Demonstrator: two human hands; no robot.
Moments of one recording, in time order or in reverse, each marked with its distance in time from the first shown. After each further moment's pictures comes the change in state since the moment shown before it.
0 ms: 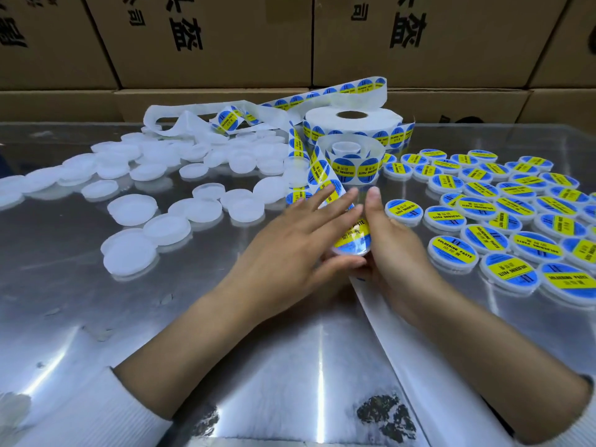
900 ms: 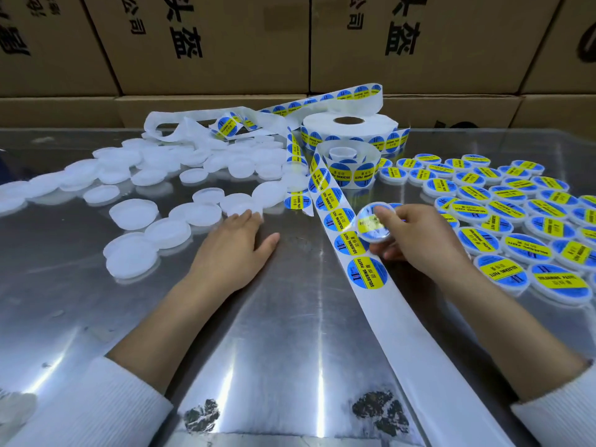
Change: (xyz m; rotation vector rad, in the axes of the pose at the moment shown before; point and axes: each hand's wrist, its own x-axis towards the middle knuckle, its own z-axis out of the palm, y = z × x) left_hand -0.018 -0.065 0.007 0.181 -0.154 -0.610; right_hand 0.036 0.002 -0.052 -0.638 0.161 -0.099
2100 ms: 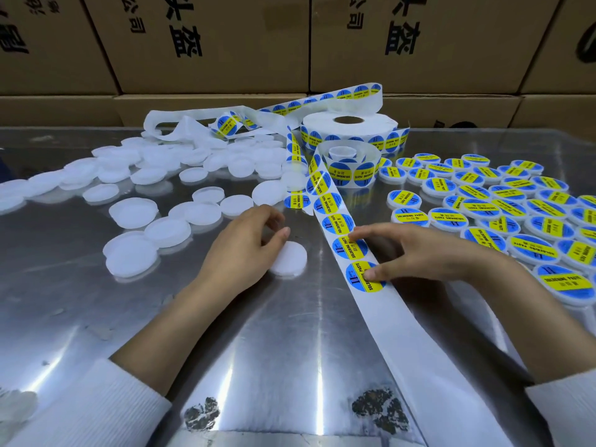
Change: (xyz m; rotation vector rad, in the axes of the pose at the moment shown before) left_hand -0.002 0.008 0.003 -0.381 0.124 0.063; right_hand 0.006 0.009 -0.024 -0.265 -0.665 -0.241
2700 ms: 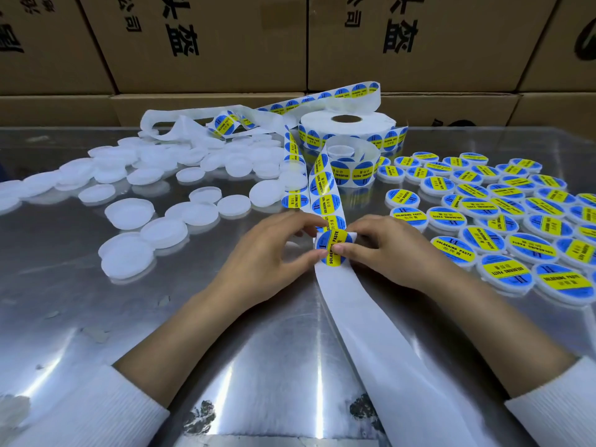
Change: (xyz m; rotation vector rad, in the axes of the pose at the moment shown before) left_hand -0.010 0.028 0.004 -0.133 -0.037 0.368; right_hand 0.014 -0.015 0.028 -0.200 0.418 -0.118
